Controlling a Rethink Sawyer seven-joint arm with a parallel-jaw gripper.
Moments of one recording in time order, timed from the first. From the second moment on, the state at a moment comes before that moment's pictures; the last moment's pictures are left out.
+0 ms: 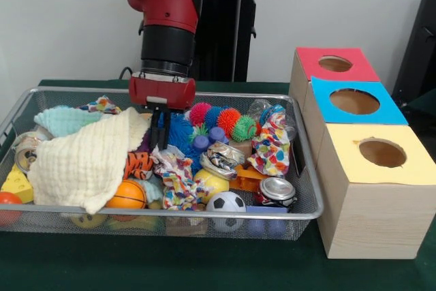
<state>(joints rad) -0.18 -0.40 -0.32 1.68 -0.72 -0.42 2.60</state>
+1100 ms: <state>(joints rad) -0.03 -0.44 -0.46 1.68 -0.62 -0.59 2.60</state>
